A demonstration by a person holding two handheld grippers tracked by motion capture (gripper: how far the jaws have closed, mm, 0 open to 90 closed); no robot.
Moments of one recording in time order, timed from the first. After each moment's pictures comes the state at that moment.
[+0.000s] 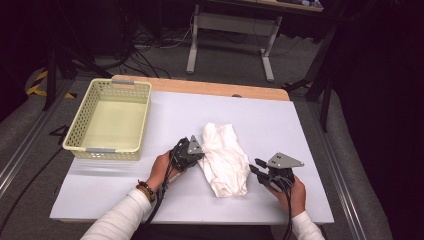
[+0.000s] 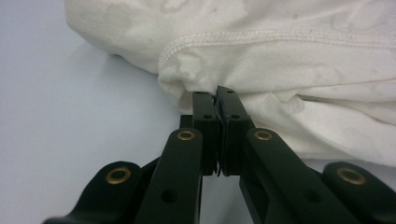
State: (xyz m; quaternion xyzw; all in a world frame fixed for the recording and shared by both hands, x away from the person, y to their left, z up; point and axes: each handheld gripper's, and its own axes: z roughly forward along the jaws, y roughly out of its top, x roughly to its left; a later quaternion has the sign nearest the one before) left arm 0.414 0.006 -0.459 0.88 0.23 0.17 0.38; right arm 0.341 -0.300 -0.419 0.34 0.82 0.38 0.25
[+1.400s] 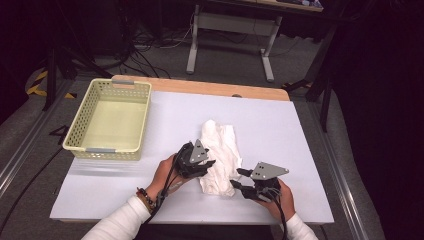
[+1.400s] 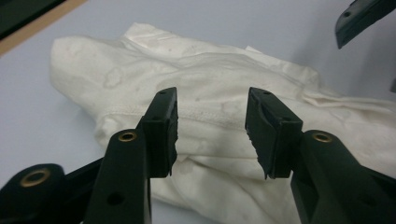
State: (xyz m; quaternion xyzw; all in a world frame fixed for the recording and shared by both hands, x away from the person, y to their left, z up) left arm 0.389 -0.013 -0.435 0.86 0.22 0.17 0.44; right arm 0.322 -0.263 -0.424 0.25 0.86 0.41 0.19
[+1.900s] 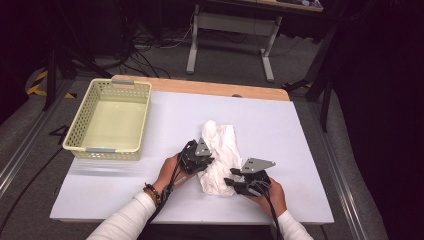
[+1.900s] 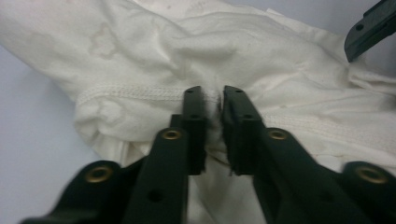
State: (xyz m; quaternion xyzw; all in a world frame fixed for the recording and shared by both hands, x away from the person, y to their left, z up) left arm 0.407 -0.019 -0.455 0.88 0.22 0.15 0.40; right arm 0.344 -0.248 -0.443 0.28 0.87 0.37 0.15
